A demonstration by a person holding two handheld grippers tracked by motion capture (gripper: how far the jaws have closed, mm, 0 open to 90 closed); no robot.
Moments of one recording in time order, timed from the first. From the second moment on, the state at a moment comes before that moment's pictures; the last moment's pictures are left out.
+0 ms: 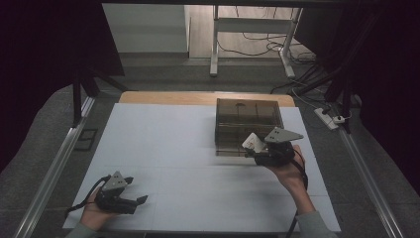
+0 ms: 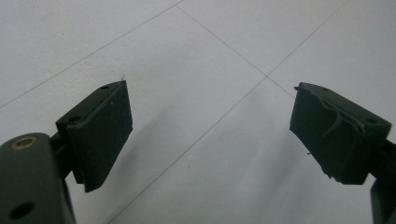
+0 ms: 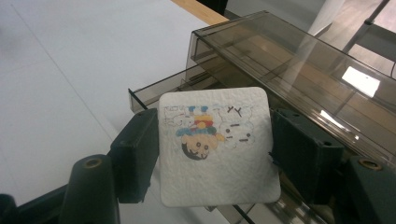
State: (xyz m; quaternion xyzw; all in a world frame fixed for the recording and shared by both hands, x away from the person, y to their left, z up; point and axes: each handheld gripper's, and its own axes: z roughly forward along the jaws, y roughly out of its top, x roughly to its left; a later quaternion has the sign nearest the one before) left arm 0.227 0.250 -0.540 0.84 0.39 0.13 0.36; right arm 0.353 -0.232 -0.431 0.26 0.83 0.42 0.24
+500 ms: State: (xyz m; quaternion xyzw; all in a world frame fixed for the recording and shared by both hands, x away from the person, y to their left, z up) left arm 0.227 0.250 -0.540 0.84 0.39 0.13 0.36; right arm 0.358 -0.248 -0.429 0.30 0.82 0.41 0.27
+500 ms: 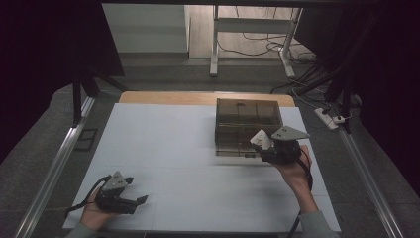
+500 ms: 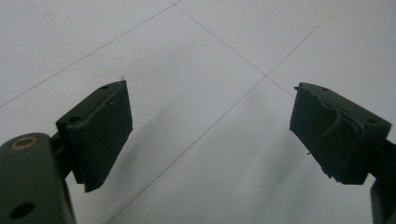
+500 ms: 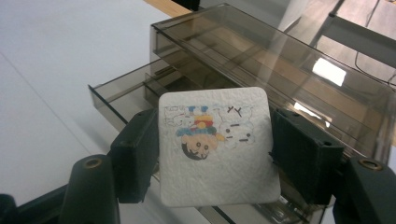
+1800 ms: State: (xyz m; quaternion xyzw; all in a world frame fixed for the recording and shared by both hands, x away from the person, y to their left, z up) left arm 0.227 0.250 -0.541 0.84 0.39 0.13 0.36; right arm 0.372 -0.275 -0.442 0.39 0.80 0.36 0.29
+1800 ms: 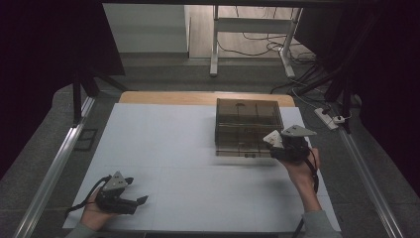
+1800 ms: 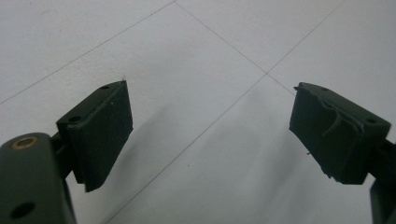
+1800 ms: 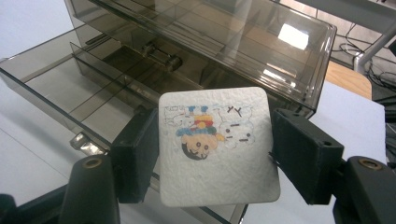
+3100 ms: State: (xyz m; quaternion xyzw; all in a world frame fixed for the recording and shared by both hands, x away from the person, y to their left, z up) left arm 0.227 0.250 -0.540 0.84 0.39 0.13 0.36; right arm 0.367 -0.260 -0.440 0.34 0.81 0.41 0.24
